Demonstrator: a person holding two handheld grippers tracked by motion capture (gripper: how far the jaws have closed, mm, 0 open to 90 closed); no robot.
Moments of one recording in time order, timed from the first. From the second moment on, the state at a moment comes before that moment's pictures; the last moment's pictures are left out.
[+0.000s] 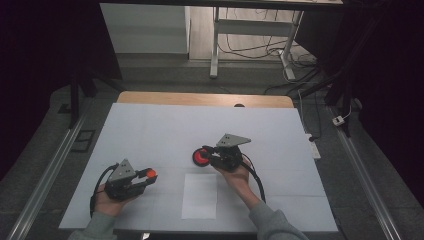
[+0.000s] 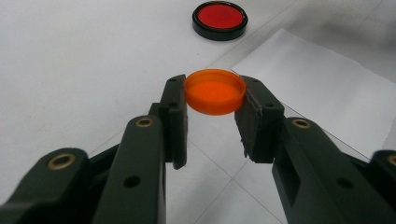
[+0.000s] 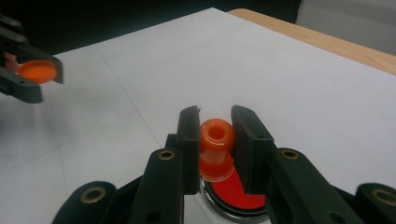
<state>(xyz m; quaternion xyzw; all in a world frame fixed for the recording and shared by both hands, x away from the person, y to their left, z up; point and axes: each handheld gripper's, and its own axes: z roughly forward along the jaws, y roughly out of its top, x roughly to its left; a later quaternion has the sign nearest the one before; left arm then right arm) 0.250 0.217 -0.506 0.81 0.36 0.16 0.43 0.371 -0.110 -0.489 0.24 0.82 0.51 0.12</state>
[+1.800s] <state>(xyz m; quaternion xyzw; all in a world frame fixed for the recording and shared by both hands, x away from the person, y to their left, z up) 0.251 0.221 -0.508 0.81 0.36 0.16 0.43 0.395 -0.095 -0.523 0.23 0.85 0.44 0.16</state>
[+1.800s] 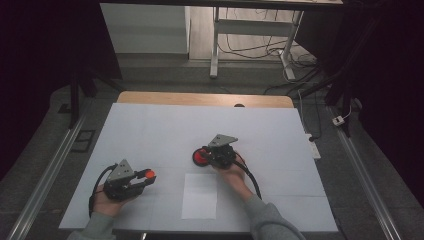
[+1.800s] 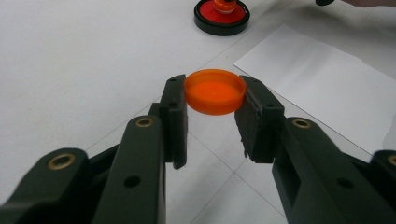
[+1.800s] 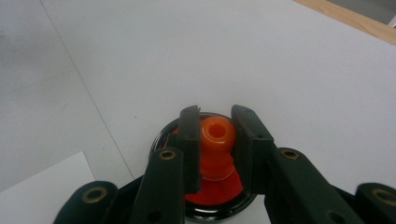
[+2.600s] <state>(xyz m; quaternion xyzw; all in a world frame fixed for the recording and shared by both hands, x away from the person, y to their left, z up) 0.249 0.220 -0.506 0.81 0.36 0.16 0.43 0.393 -0.098 -0.530 0.23 0.84 0.46 0.16</state>
